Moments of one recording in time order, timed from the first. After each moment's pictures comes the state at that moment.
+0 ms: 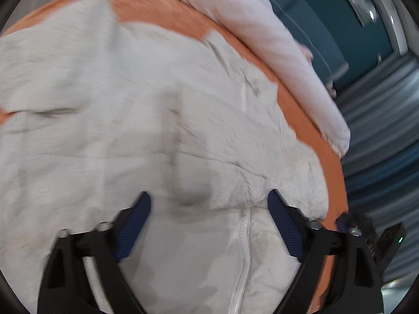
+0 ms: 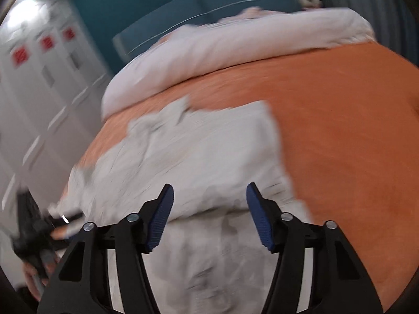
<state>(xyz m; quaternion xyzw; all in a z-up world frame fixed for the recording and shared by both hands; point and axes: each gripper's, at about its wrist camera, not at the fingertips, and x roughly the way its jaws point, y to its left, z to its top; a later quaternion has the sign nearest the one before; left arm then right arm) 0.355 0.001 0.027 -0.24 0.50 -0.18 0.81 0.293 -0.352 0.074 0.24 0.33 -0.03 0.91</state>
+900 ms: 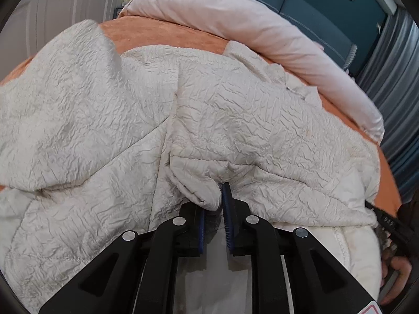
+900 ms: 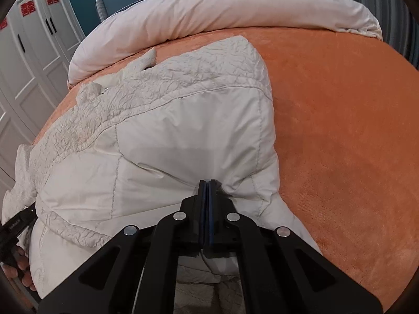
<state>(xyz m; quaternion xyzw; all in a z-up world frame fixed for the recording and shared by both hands) 0.404 0.017 -0.024 -0.13 0.44 -0.12 0.88 0.382 -0.333 -0.024 0.16 0.42 -0.06 0.89</state>
